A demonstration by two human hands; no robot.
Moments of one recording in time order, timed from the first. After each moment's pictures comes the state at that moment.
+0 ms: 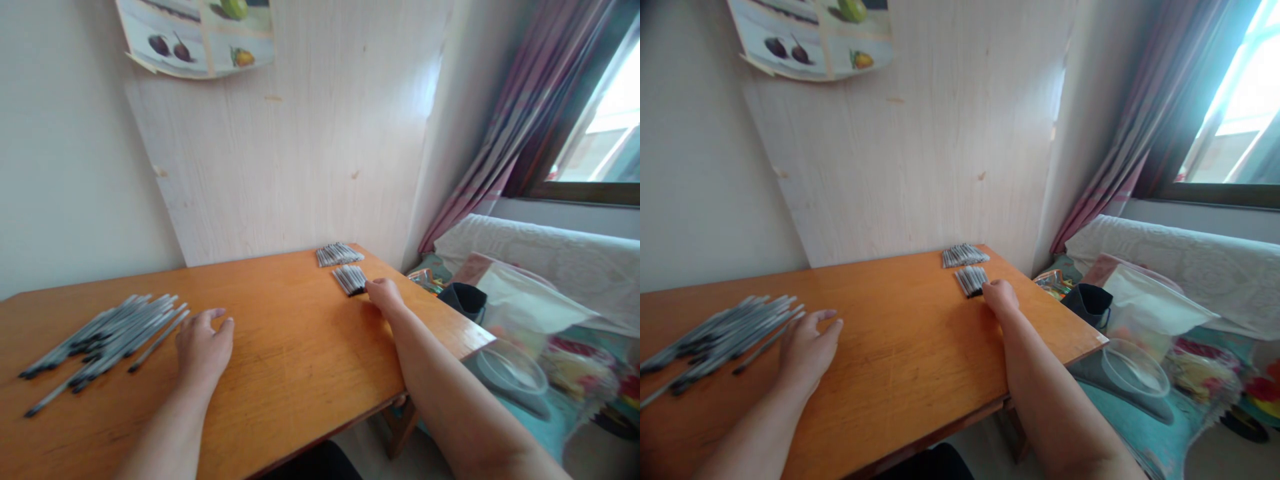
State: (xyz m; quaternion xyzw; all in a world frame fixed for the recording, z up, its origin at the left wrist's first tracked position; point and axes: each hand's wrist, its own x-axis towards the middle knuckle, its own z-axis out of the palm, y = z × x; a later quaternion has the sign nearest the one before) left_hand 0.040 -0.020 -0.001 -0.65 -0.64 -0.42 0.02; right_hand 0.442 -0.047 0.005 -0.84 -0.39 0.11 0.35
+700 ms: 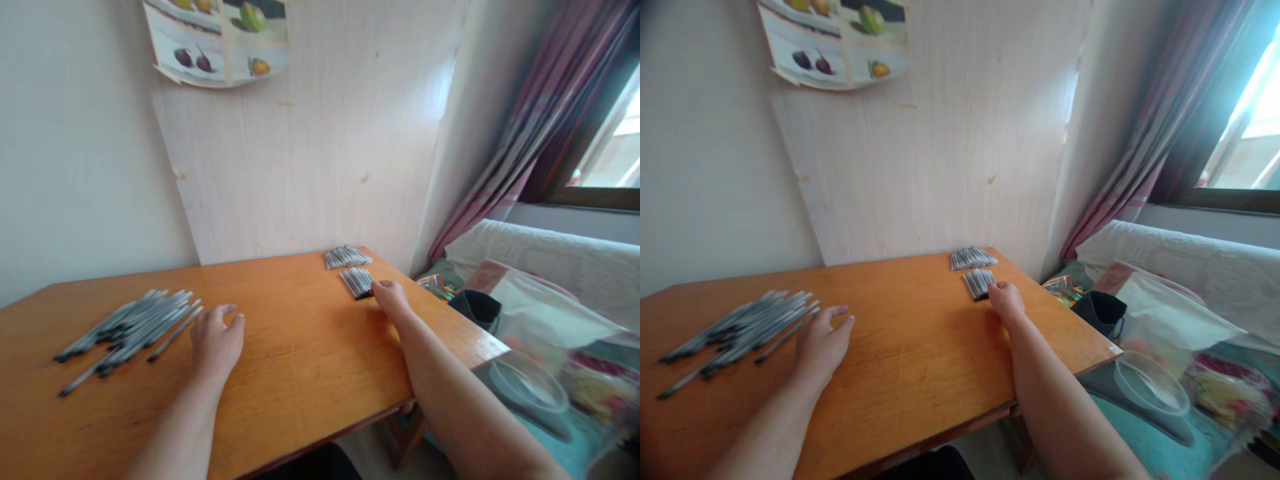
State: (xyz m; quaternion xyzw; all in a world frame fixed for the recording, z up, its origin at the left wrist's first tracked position) left_hand 0.042 -0.023 0.003 -0.65 -0.63 -0.43 0.02; right_hand 0.435 -0.048 0.006 -0.82 -0.42 0.09 0.38
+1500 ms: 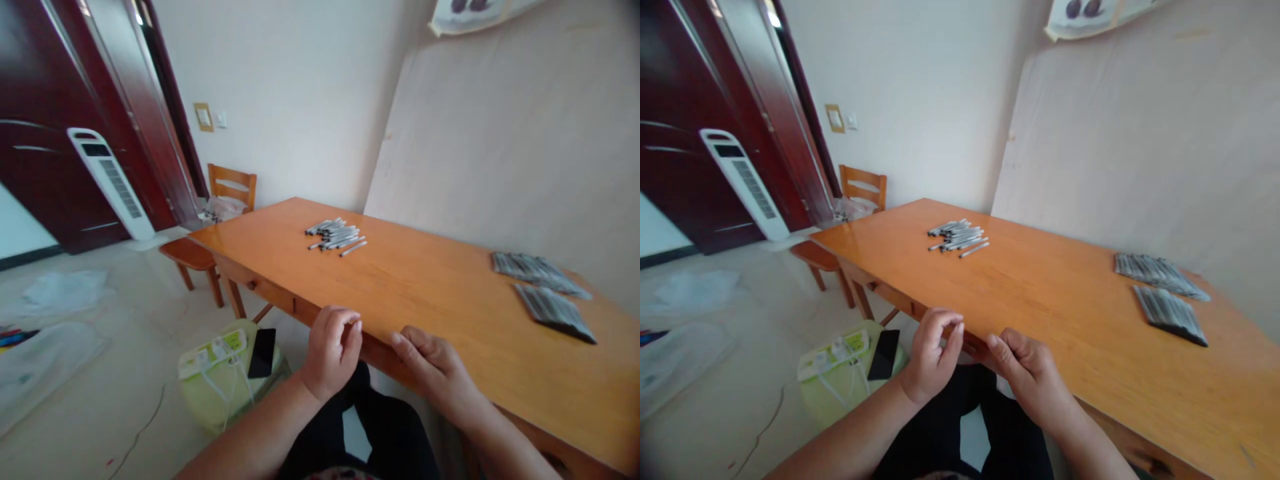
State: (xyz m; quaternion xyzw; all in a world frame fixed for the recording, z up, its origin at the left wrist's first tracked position) left_hand 0.017 -0.263 -0.033 -0.62 -0.51 -0.60 0.00; right_hand 0.208 -0.212 0.002 -0.38 -0.80 0.36 0.30
